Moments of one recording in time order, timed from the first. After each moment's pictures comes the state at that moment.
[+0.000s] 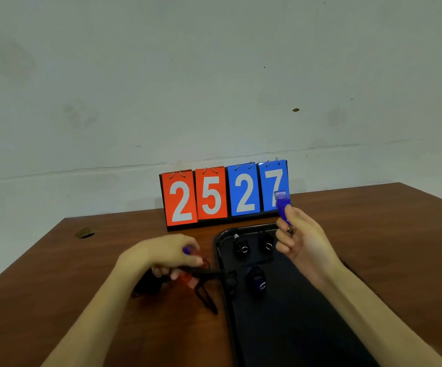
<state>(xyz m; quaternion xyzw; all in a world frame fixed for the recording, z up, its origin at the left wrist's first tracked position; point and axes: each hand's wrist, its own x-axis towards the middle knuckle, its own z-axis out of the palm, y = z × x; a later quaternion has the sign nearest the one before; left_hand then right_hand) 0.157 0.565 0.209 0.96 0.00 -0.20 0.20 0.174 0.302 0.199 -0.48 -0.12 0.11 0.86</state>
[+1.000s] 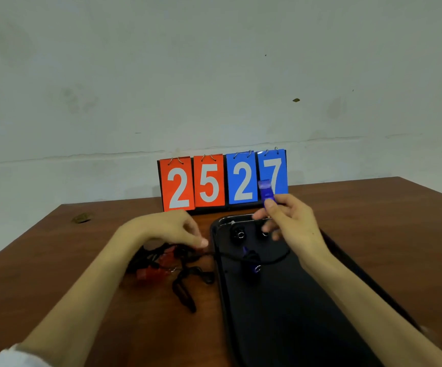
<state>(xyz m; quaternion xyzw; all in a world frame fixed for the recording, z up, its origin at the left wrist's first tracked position) 0.158 0.554 0.217 0.97 -0.09 -0.14 0.16 0.166 0.313 0.195 -0.71 -0.13 -0.05 0.69</state>
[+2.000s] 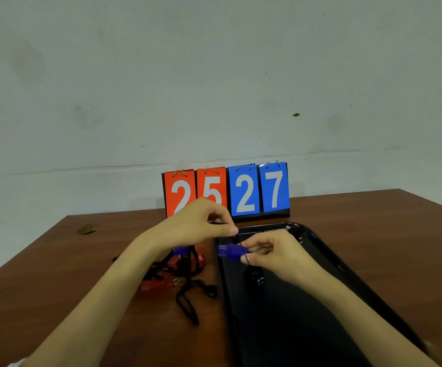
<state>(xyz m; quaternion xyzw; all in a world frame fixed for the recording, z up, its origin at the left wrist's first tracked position) 0.131 0.506 0.248 0.93 -0.17 0.06 0.32 0.161 0.317 0.189 -0.85 -0.28 0.05 0.45</state>
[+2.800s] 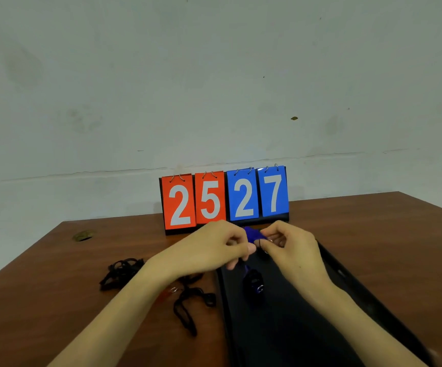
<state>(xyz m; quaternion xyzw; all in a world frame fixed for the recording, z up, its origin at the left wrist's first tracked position) 0.125 0.480 0.233 0.93 -0.19 0.01 0.30 0.163 0.313 0.185 -0.85 -0.18 -0.18 0.45</state>
